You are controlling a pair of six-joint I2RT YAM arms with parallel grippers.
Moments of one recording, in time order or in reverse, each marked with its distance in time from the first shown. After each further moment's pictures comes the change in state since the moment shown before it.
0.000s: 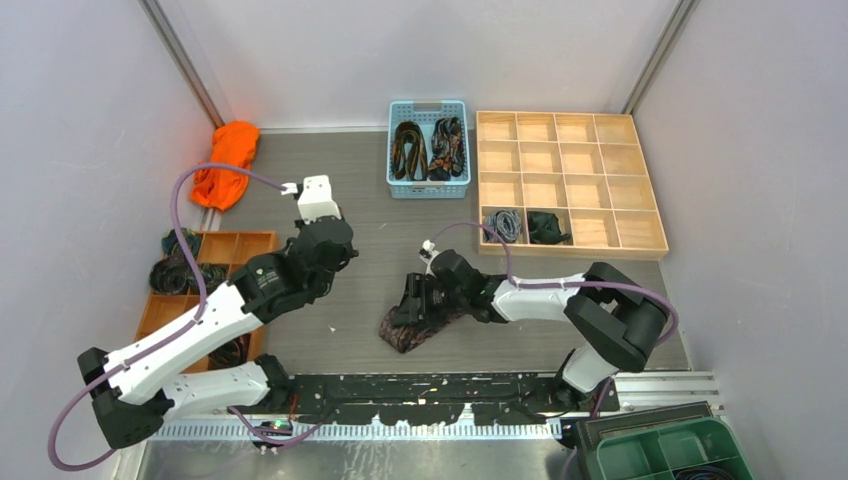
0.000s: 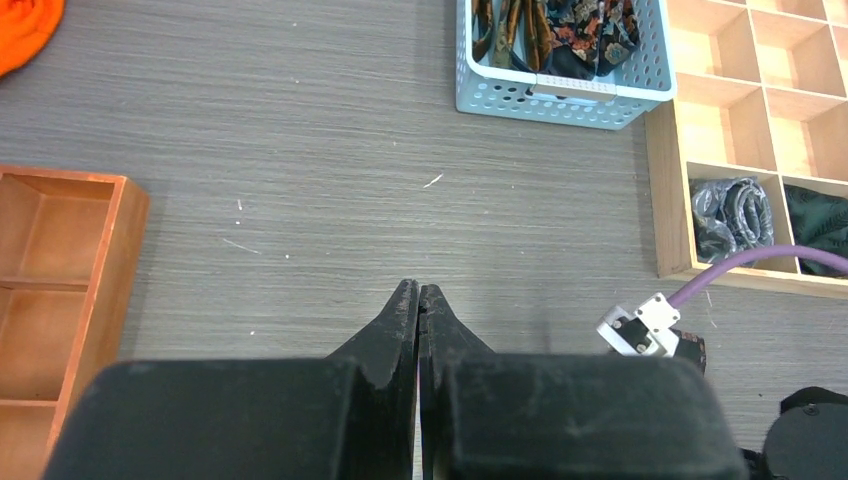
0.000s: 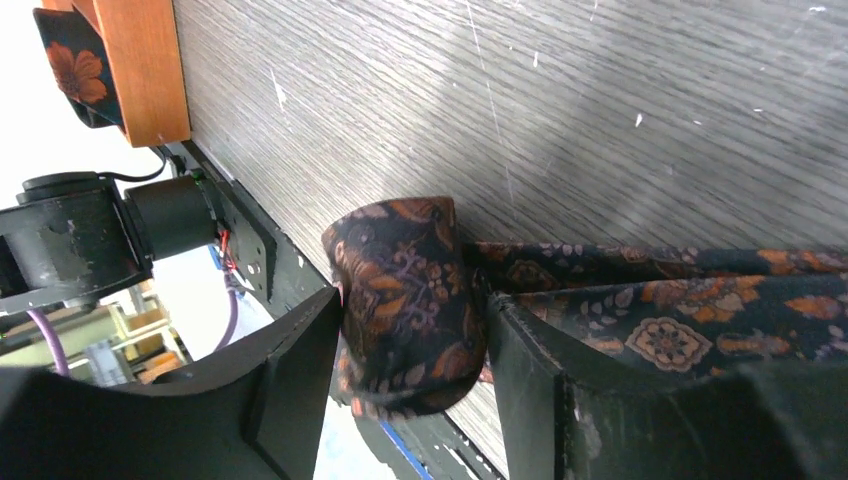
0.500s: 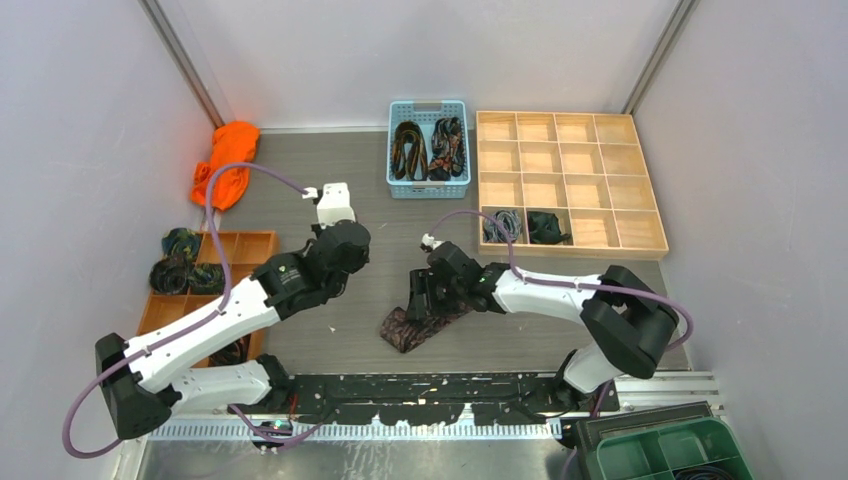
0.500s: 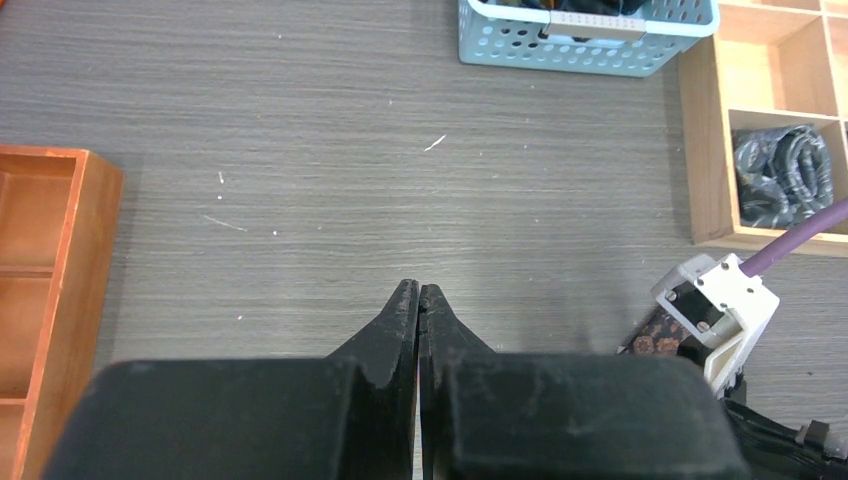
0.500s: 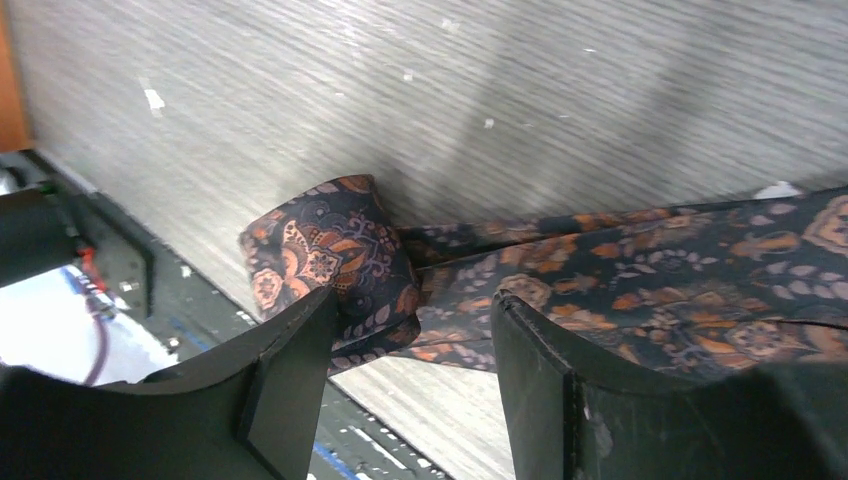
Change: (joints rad) left arm 0.000 0.080 -0.051 0.051 0.037 -0.007; right arm -0.006 -0.080 0.123 -0.357 0.164 -0.212
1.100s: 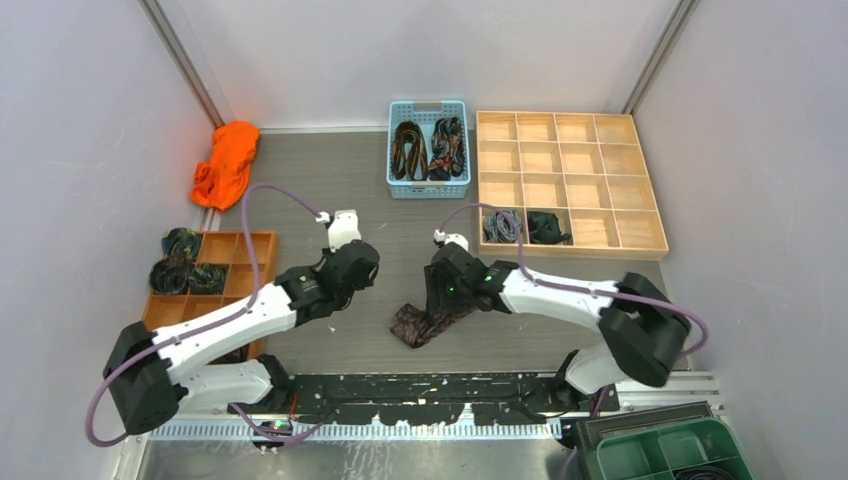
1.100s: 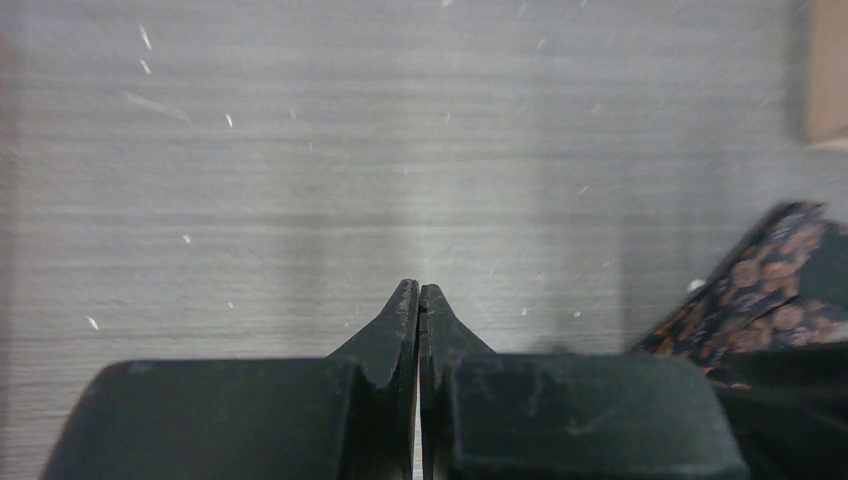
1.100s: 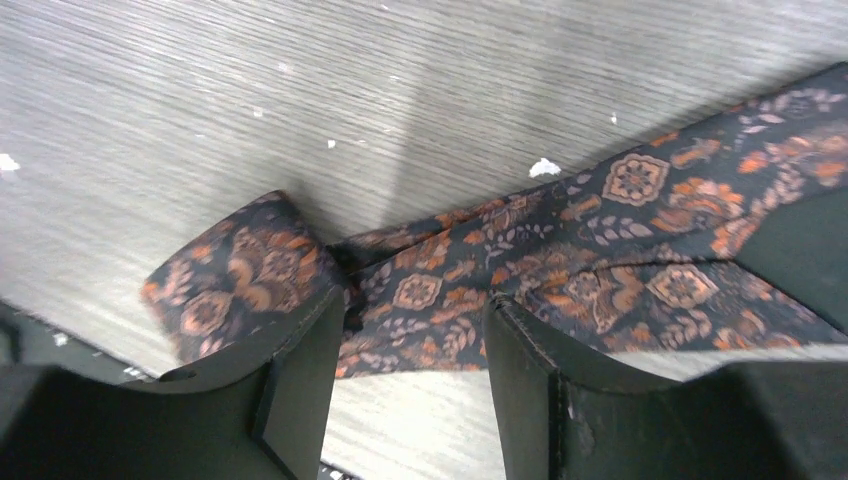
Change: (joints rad) left arm 0.024 0.025 -0.201 0.069 0.098 -0.099; right arm 0.000 -0.018 0.031 -0.173 0.274 -0.070
